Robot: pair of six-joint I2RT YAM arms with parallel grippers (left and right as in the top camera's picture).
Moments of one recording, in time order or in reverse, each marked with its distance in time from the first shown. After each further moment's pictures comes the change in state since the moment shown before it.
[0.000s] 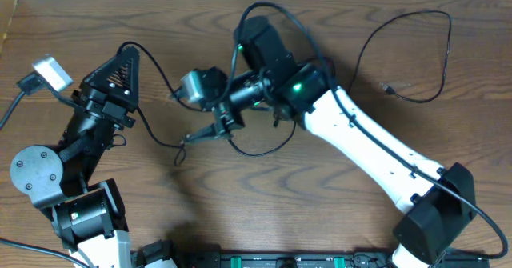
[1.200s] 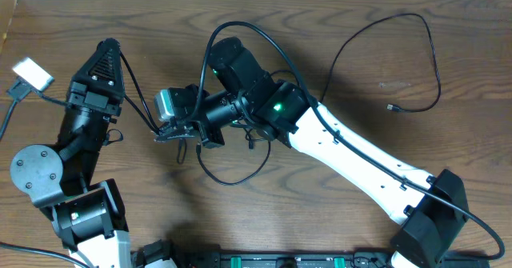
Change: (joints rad) left arm 0.000 0.000 0.000 -0.014 -0.165 -0.152; right arm 0.098 0.000 0.000 0.039 0.120 0.127
